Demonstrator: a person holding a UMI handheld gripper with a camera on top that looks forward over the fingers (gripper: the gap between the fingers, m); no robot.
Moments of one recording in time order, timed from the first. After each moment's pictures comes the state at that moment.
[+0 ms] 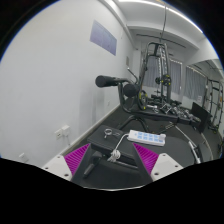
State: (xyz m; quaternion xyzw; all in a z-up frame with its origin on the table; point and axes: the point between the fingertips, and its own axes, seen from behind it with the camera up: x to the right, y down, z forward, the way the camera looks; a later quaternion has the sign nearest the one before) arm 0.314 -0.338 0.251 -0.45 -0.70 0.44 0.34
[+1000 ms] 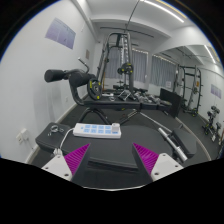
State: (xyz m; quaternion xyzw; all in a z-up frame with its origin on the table) arm 0.190 -0.110 0.175 -0.58 -0.60 0.36 0.41
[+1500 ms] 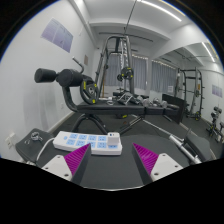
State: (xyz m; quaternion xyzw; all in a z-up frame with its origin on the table) arm 0.012 -0.081 0.093 -0.56 -0.58 0.40 0.44
